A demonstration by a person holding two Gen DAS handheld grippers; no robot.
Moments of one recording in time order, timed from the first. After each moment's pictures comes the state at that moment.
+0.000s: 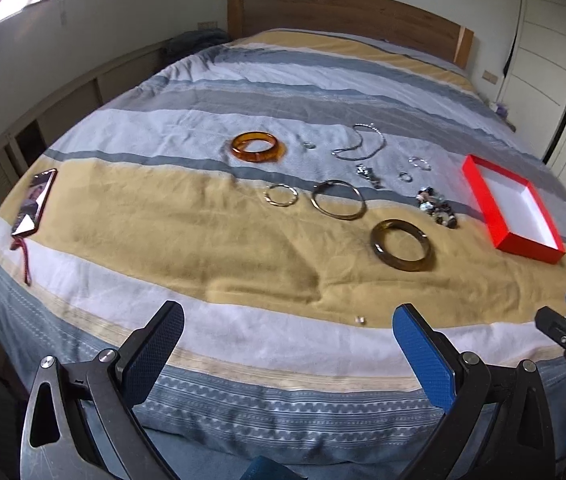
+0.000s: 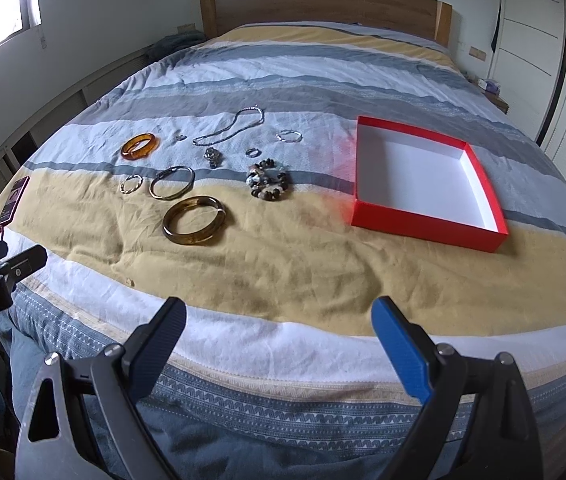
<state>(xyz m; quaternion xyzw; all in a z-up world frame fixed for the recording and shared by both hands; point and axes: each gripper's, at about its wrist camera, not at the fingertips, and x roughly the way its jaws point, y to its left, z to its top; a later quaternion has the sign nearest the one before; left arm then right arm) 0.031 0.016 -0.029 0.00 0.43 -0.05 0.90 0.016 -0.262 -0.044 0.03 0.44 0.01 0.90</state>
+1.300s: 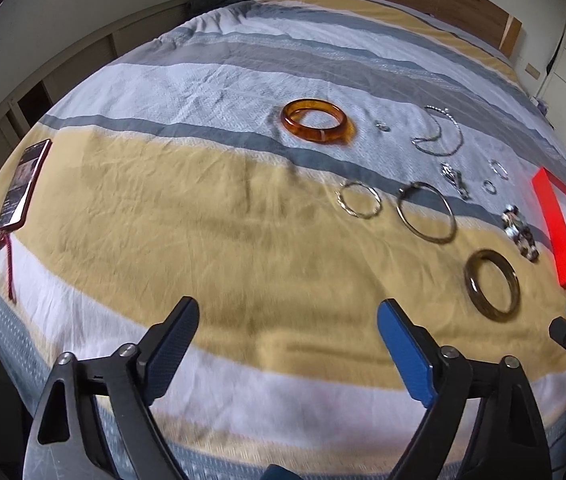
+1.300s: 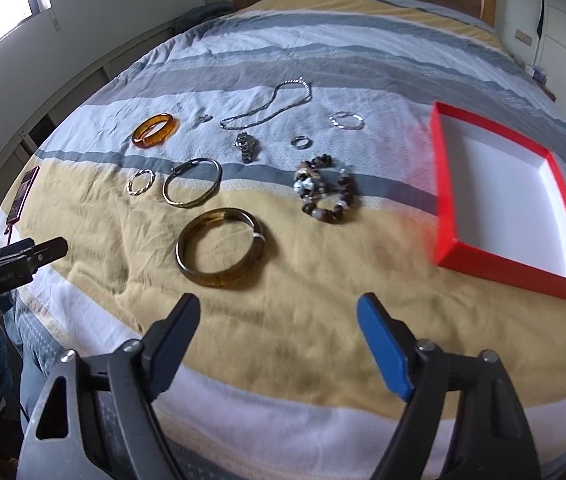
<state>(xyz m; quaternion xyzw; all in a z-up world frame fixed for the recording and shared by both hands) 0.134 0.067 -0.072 -0.03 0.50 -0.01 0.86 0.114 -0.232 -0.083 0.04 0.49 0.09 0.87</state>
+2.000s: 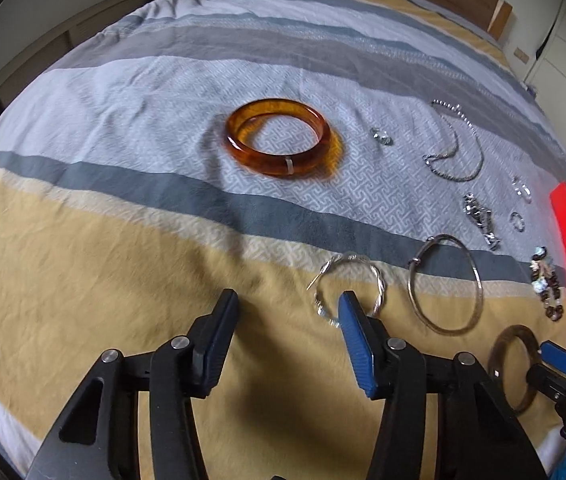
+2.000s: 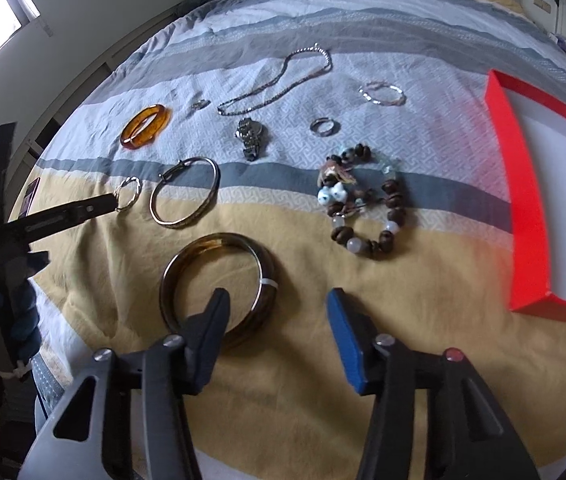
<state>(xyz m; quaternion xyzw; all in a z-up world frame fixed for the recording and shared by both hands) 0.238 0.042 -0.114 -0.02 0.53 -0.05 0.85 0.172 -0.226 -0.124 0.09 0.53 0.13 0.84</state>
